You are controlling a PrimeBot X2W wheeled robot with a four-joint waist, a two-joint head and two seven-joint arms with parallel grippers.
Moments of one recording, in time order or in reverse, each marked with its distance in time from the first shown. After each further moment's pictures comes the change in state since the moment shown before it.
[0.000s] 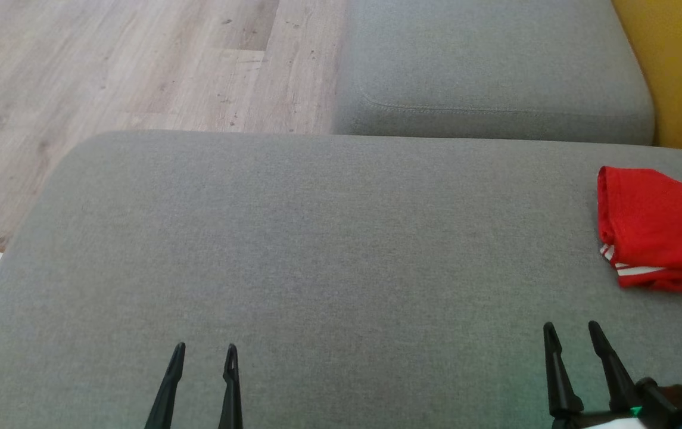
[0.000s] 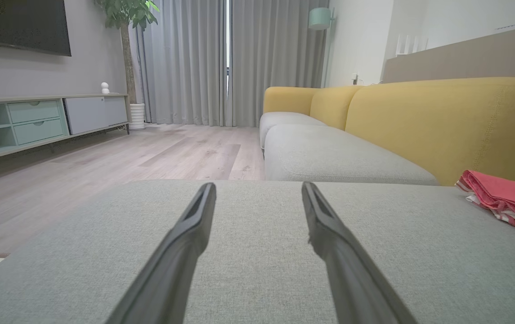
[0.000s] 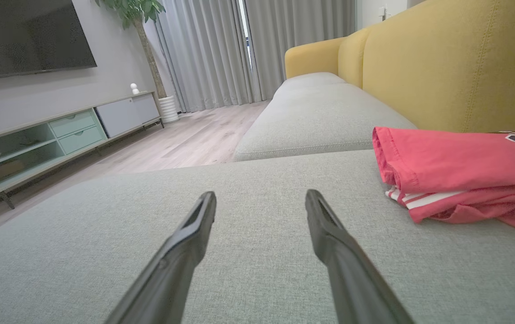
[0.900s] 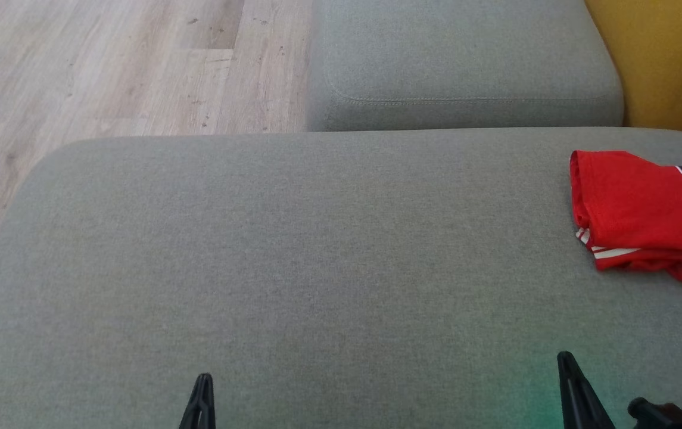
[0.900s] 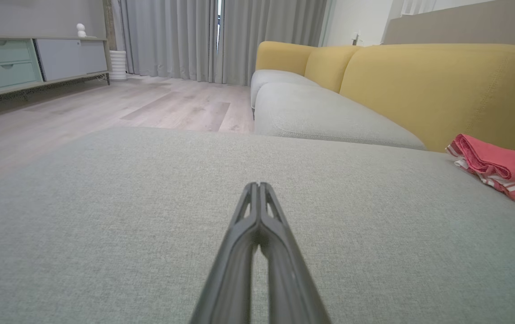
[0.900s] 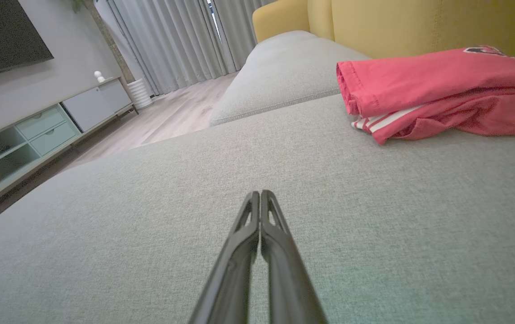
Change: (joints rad) left arm 0.021 0.000 0.001 0.105 -0.076 -0.008 0.011; right arm 0.019 0.000 0.017 0.097 0.077 0.000 0.012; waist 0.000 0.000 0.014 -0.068
